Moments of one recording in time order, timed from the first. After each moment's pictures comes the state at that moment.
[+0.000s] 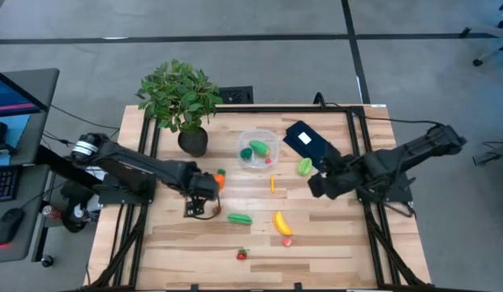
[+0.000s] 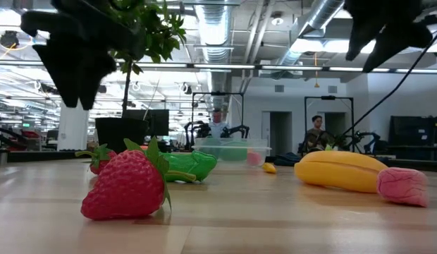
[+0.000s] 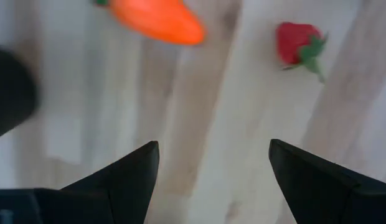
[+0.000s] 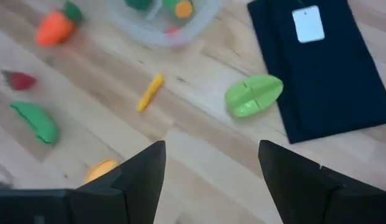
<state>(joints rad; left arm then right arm) -0.23 1.47 1.06 -1.12 -0.11 -0.47 0.38 1.16 1.03 -1.14 0.48 1.28</state>
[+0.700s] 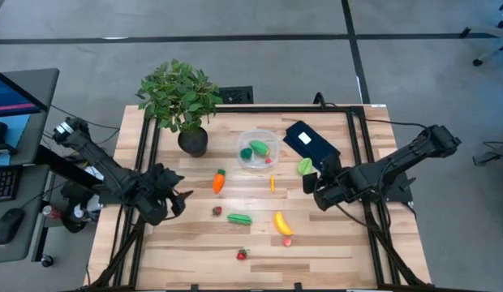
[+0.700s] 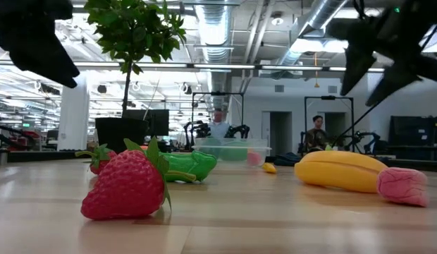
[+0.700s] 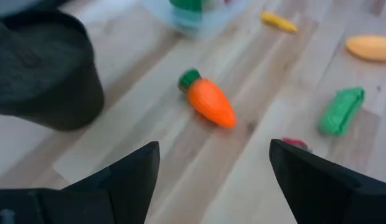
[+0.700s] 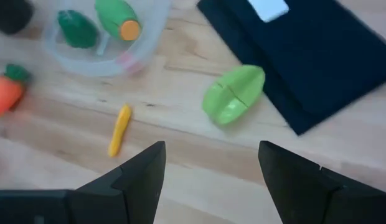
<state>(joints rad) -0.71 0.95 0.64 -0.90 -0.81 -1.20 0.42 1.25 0.84 -1.02 0.62 1.73</state>
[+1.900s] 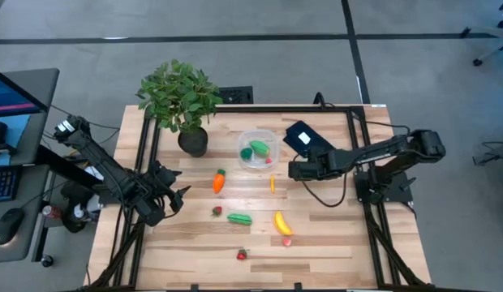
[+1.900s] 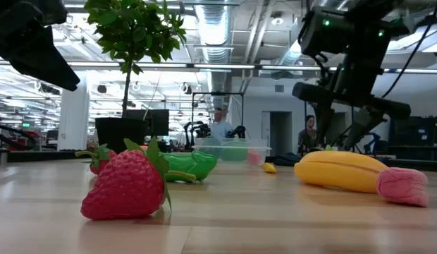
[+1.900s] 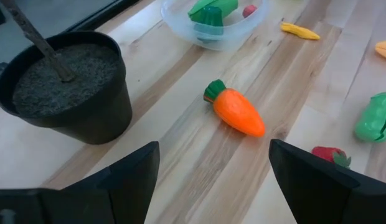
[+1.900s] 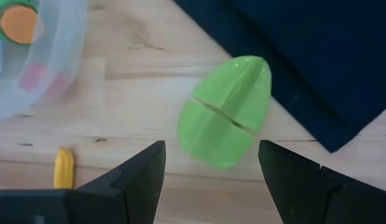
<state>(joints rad) -0.75 0.94 0.58 -0.96 -0.90 -1.24 0.04 1.45 0.78 -0.71 0.36 1.52</state>
